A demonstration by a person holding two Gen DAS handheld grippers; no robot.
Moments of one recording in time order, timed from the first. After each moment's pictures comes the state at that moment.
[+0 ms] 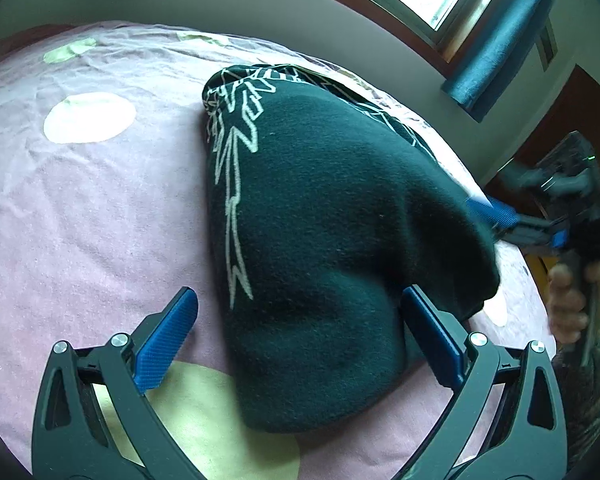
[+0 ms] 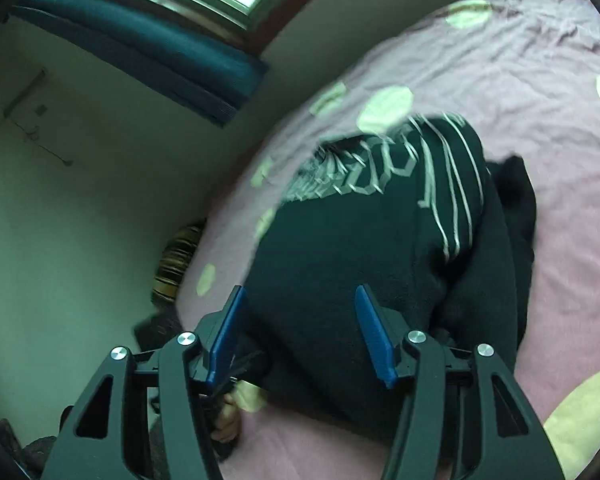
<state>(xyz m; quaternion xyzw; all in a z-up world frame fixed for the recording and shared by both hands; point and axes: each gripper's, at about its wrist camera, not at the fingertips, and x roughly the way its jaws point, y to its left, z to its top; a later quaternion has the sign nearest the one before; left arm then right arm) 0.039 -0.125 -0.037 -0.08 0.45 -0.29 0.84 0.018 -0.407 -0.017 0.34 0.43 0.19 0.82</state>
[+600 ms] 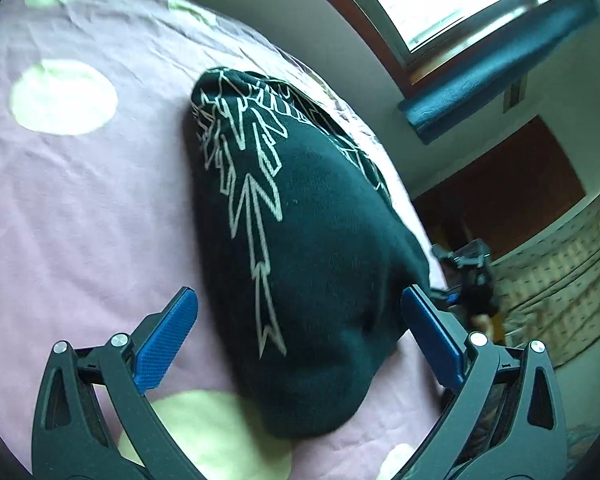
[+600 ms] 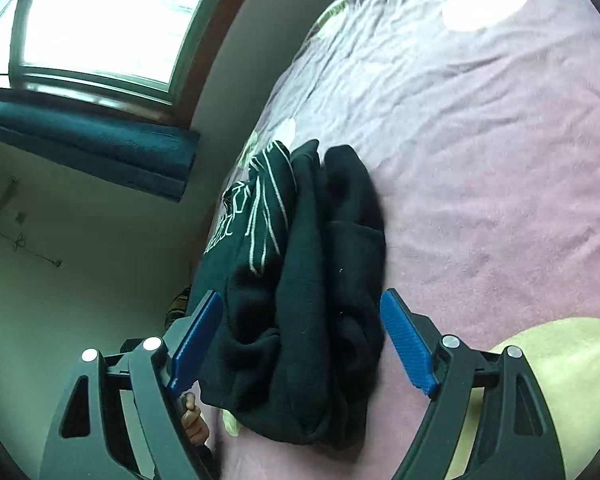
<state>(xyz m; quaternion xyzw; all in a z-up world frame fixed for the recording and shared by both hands) 0.105 -0.080 -0.038 -0.21 0.49 -0.39 0.75 -0.003 -0.488 -0.075 0.49 0.37 0.11 0.78</state>
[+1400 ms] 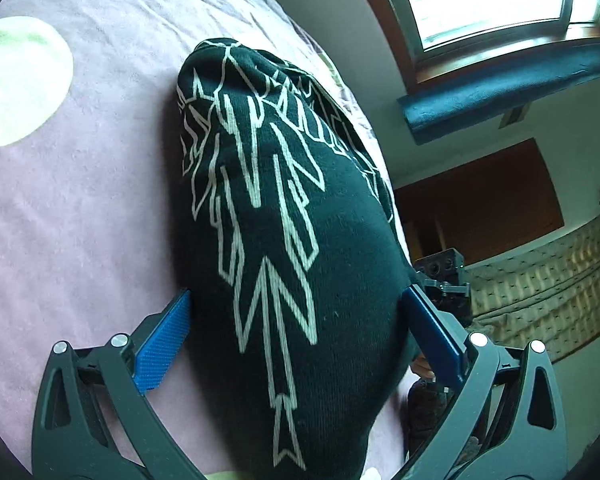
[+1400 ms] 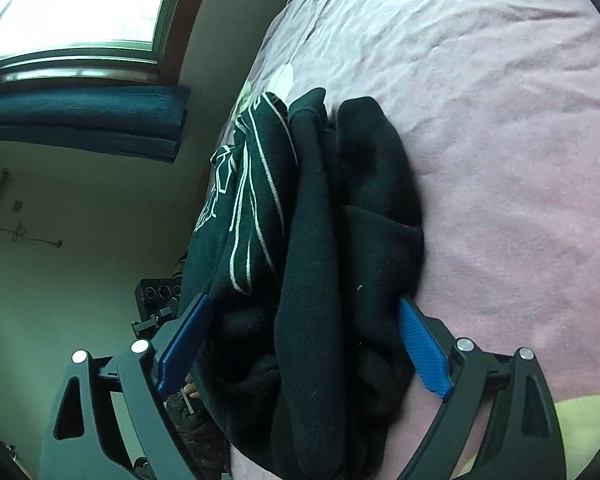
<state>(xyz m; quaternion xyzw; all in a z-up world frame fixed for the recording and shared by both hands) 0.164 -0.097 -0.064 -0.26 0.54 -0.41 0.69 0.054 -0.469 -0.091 0.49 0.45 0.15 0.74</state>
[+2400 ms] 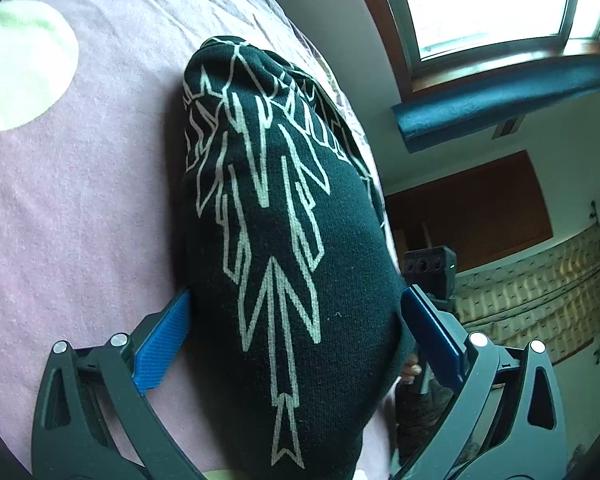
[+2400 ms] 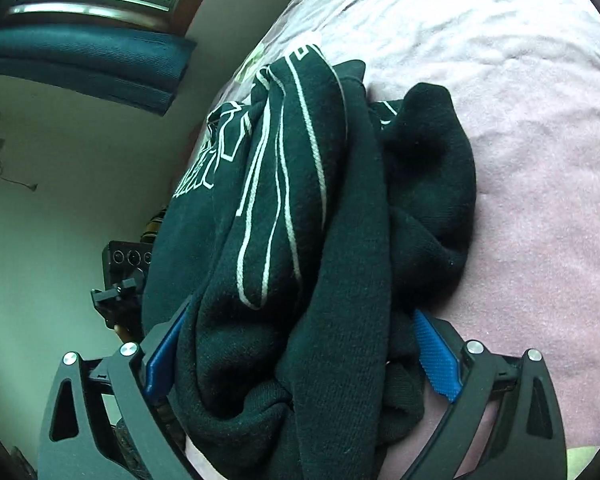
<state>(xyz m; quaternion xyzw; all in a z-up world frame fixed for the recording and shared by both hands) 0.161 -0.087 -0.070 -0.30 0.54 -0.42 0.67 0.088 -0.432 -0.084 0.39 0.49 0.17 0.76</state>
